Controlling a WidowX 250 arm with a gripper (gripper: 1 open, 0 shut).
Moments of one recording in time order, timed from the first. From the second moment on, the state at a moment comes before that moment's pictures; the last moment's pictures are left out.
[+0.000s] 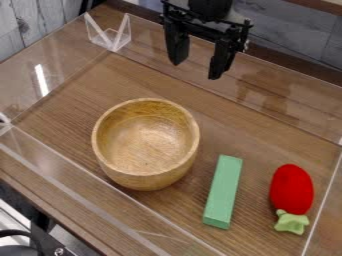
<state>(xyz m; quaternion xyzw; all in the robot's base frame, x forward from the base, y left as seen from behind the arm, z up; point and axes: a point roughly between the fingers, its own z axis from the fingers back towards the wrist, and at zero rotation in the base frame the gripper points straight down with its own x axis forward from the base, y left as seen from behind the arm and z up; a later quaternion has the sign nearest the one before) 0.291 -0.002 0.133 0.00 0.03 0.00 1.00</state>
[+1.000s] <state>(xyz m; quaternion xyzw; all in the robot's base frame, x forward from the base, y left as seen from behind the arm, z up) 0.256 -0.140 0.073 -0.05 0.06 0.04 1.00</state>
